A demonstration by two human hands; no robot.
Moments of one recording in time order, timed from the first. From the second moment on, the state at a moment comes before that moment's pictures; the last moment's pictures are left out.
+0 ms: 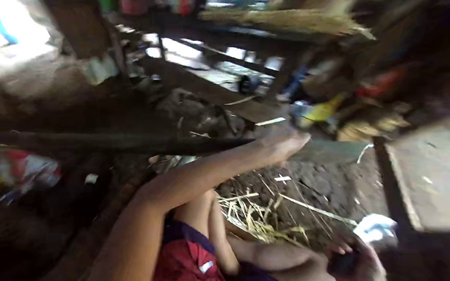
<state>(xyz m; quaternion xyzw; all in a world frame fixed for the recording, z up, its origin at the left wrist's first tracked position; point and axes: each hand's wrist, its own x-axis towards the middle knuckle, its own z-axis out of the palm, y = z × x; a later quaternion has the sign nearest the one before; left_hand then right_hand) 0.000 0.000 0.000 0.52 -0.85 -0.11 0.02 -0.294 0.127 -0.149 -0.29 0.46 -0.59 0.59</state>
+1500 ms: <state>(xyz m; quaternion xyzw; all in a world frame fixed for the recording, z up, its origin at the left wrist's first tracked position) -0.131 0.138 -0.179 -0.06 -0.86 -0.46 0.23 -0.287 0.389 -0.111 -0.25 0.33 -0.69 0.60</state>
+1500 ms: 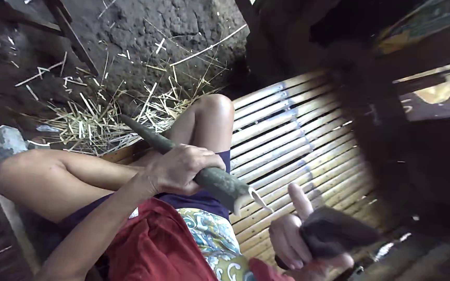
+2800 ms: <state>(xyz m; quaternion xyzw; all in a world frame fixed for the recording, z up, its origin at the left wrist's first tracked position) -0.149 0.162 -0.189 -0.09 -0.88 -0.43 0.21 -0.284 0.360 -0.141 -0.31 0.32 -0.56 0.70</state>
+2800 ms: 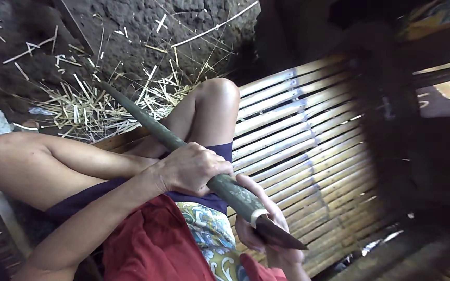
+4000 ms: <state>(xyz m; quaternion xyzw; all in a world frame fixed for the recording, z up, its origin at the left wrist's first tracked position) -0.143 0.189 -0.201 0.04 -0.88 -0.33 0.34 -0.273 0.363 -0.146 -0.29 0.38 -0.63 0.61</state>
